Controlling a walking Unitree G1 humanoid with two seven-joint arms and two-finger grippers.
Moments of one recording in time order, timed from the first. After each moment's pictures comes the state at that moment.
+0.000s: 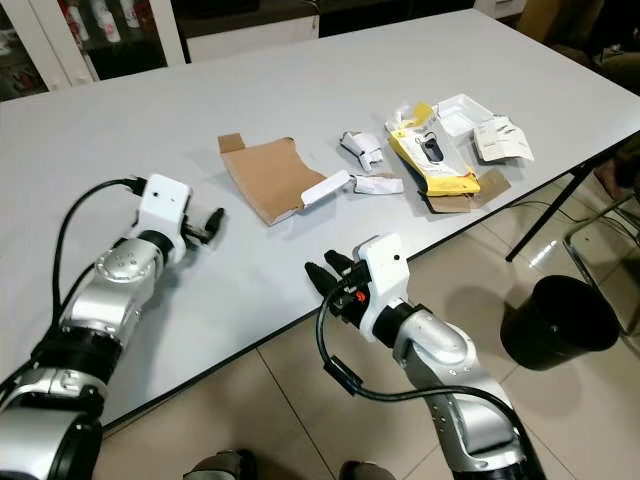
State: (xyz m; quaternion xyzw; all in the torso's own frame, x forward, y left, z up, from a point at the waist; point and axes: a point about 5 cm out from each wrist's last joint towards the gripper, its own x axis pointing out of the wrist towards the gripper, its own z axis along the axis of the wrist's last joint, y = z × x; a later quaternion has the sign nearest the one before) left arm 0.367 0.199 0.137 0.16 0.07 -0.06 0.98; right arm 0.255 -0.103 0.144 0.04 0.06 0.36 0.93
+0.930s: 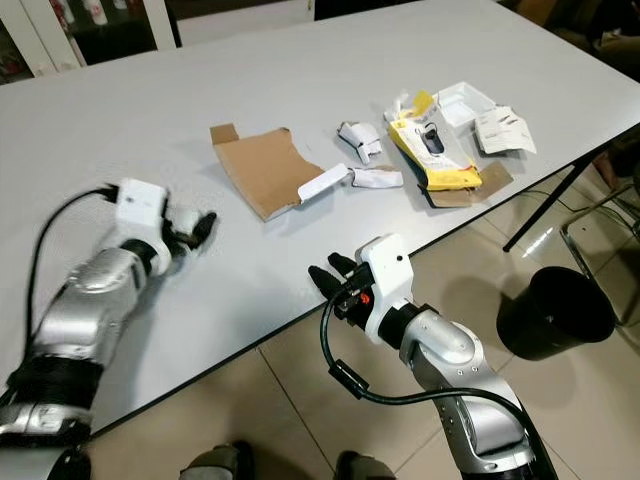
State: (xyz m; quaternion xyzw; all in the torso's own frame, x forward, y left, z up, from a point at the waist) left arm 0.342 0.203 0.151 0.08 0.07 -0.09 0.99; right arm 0.255 -0.107 0.145 0.02 0.07 0.36 0.93
